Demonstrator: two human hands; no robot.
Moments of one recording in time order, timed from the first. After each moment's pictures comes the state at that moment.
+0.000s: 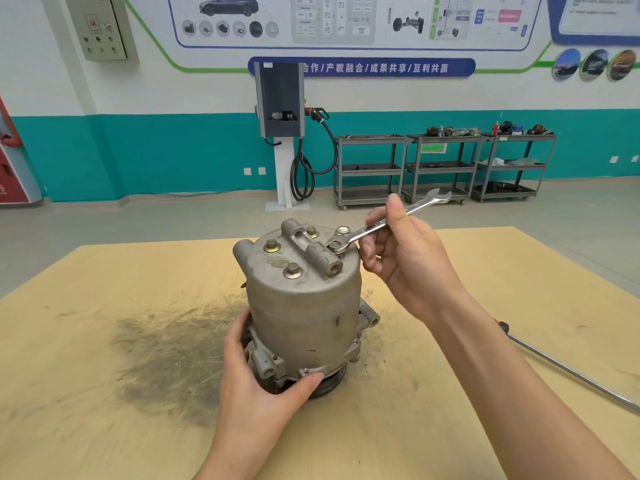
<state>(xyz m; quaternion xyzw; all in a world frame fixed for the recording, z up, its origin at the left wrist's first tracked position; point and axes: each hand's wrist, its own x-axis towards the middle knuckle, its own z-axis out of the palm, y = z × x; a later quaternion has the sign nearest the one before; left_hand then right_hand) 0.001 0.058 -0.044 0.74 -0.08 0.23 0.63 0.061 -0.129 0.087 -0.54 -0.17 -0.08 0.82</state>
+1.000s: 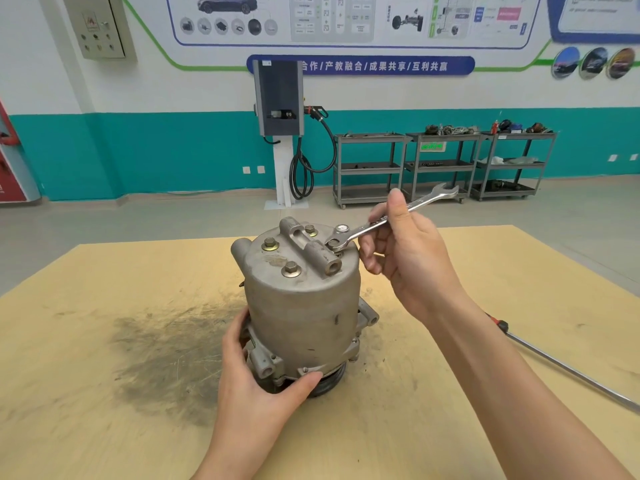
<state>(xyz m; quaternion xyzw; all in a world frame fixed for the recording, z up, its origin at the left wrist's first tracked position) 0.002 0.058 -0.044 0.74 -0.08 0.23 0.63 0.058 -0.128 0.088 -0.58 -0.16 -0.12 0.79</state>
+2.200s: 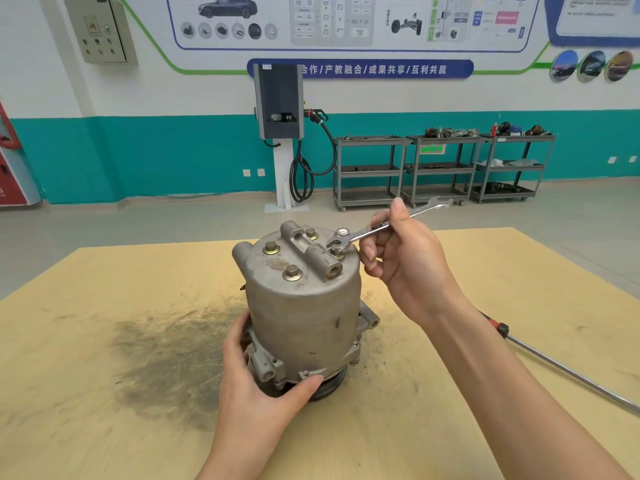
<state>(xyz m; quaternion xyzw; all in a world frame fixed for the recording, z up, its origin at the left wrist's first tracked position) 0.000 0.057 -0.043 0.74 -0.09 0.24 0.62 0.060 -0.126 0.089 -0.55 -0.13 -0.08 0.82</state>
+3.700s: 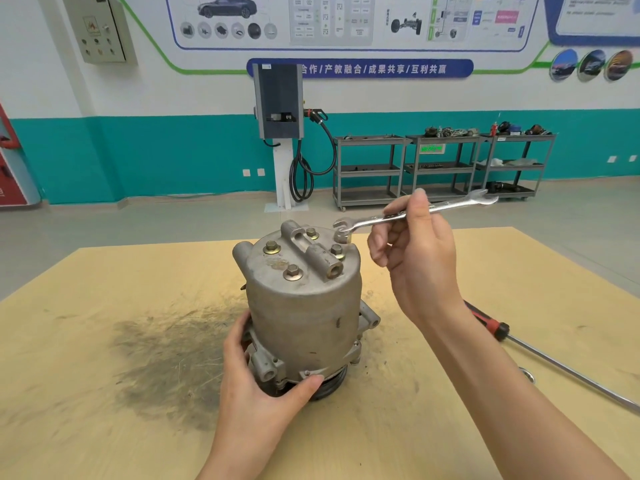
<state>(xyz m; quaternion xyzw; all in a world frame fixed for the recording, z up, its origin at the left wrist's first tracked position) -0.002 0.057 -0.038 0.75 -0.07 0.23 0.62 0.060 -0.126 0.084 -0.53 -0.20 -0.22 0.80</state>
